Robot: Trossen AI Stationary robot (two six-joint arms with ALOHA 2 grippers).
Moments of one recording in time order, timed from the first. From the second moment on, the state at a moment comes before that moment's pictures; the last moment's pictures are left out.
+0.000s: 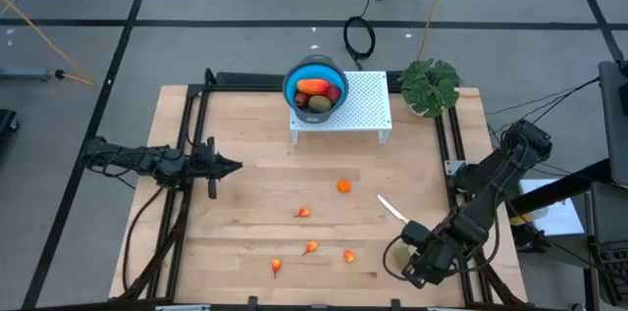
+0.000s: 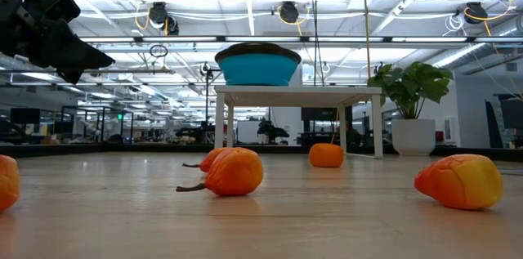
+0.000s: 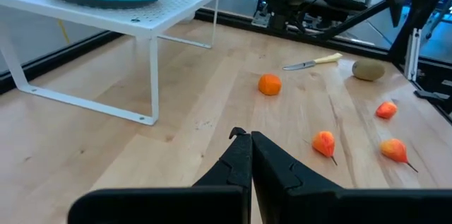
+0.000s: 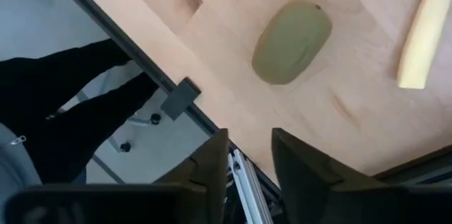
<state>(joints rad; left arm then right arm) -0.24 0.03 0.11 -0.33 -0.37 -0.26 0.86 1.46 1.19 -0.94 -0.13 1.67</state>
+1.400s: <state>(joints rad) -0.24 0.03 0.11 -0.33 -0.37 -0.26 0.83 1.45 0.85 -0.52 -0.13 1.92</state>
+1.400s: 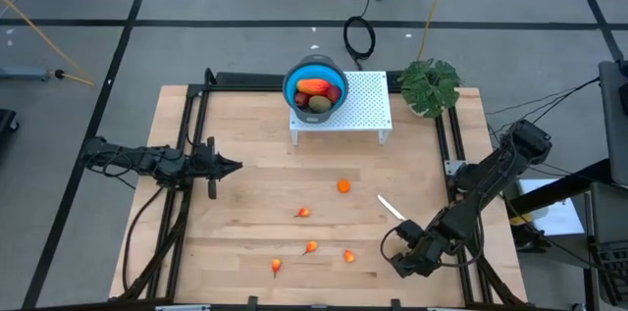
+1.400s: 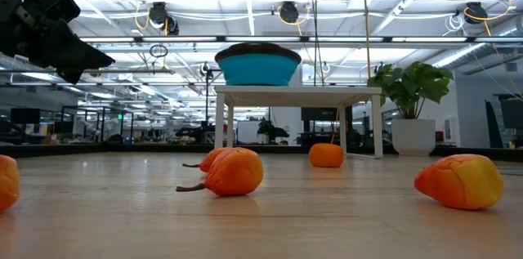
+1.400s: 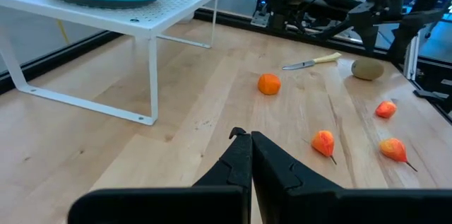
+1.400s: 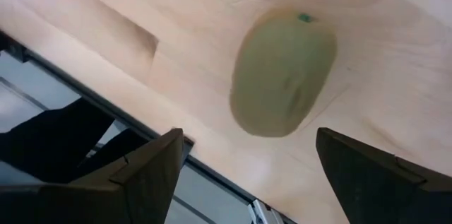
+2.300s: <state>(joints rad) -0.24 0.03 0.11 -0.33 -0.37 -0.26 0.81 1.45 0.70 -0.36 -0.13 1.94</state>
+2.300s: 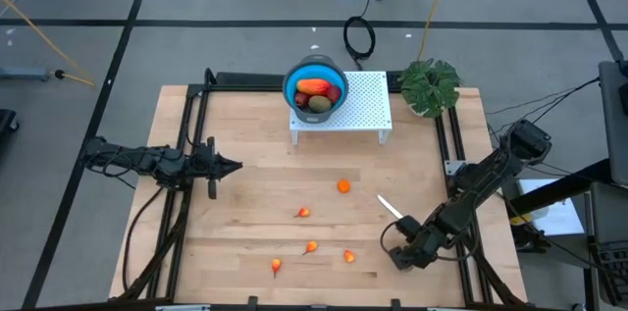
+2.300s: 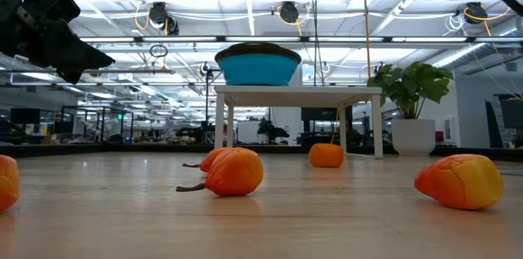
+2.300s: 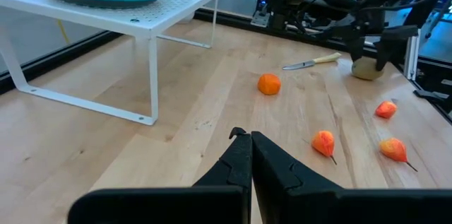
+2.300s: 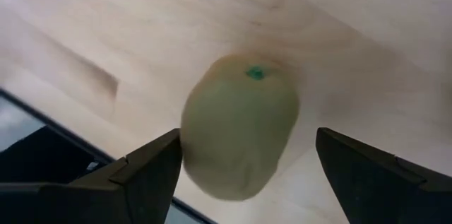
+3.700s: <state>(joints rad) -0.24 0.03 0.11 -0.33 -0.37 -0.22 0.81 1.45 0.67 -0.32 -0.12 1.93</state>
